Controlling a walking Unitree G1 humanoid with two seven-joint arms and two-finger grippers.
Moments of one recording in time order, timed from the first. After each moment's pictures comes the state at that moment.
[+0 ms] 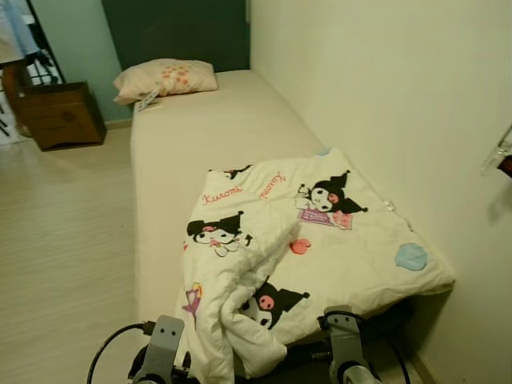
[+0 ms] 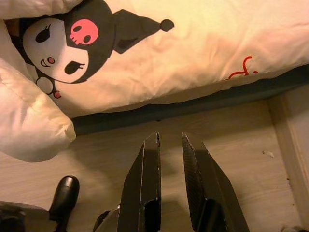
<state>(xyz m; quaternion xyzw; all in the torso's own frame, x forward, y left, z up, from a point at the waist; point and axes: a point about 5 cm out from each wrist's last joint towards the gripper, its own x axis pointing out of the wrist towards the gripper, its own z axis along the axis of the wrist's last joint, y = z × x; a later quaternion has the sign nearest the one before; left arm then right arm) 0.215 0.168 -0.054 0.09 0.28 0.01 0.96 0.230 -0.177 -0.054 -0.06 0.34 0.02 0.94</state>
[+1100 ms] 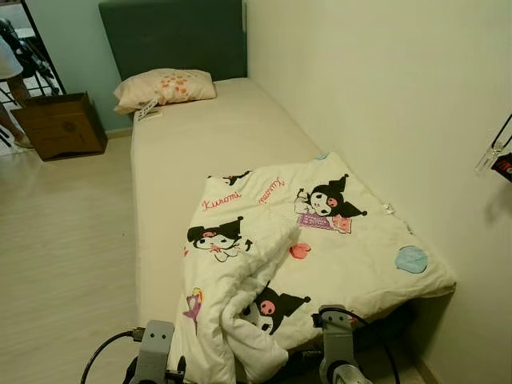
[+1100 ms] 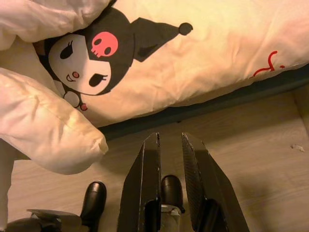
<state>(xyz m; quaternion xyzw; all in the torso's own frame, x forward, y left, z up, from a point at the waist) 0.208 0.174 -0.058 0.06 0.29 0.03 0.95 0.232 -0.164 -0.055 -0.01 0.35 0.00 0.94</state>
